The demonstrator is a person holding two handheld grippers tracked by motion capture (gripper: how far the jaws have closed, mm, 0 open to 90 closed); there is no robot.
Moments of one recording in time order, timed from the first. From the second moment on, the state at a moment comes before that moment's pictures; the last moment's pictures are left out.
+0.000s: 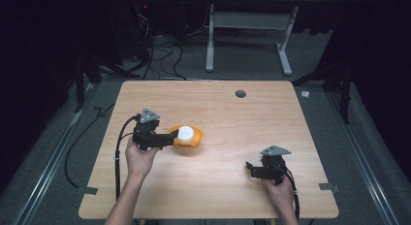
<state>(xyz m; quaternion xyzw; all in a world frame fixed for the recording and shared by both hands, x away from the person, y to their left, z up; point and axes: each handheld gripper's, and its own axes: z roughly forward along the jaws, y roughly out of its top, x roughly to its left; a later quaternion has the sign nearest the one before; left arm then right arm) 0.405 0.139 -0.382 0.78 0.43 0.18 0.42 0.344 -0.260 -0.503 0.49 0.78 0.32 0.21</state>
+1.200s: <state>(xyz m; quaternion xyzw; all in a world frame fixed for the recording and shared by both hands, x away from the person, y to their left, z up) 0.360 0.178 -0.385 0.77 0.45 0.18 0.42 0.344 -0.260 -0.503 0.49 0.78 0.32 0.21</state>
